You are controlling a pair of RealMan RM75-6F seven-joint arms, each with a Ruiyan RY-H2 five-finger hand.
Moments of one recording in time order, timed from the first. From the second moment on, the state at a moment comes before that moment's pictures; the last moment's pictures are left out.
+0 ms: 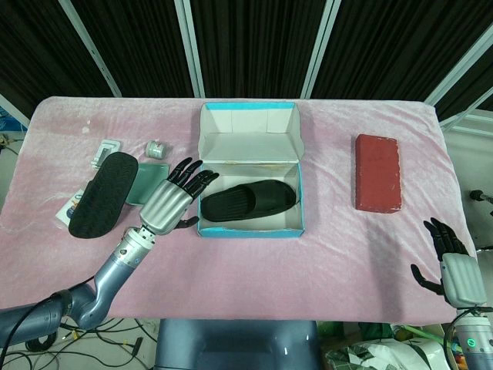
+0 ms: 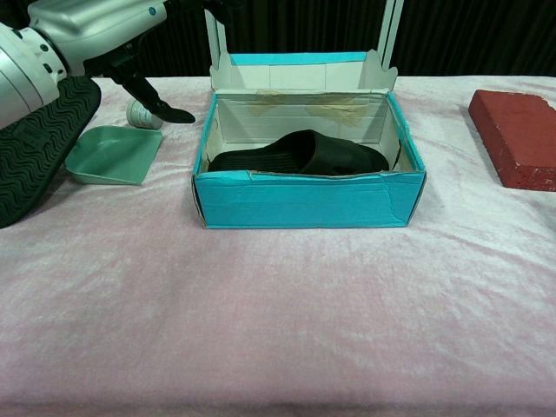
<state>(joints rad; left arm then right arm) -0.76 -1.52 -0.18 -1.47 1.51 1.19 0.28 0.10 -1.16 0.06 -1.51 -1.46 1.39 0.20</state>
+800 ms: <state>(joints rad) -0.97 -1.76 -0.36 -1.39 1.09 0.93 0.44 0.06 -1.15 0.05 -1.49 -1.45 1.43 0.24</state>
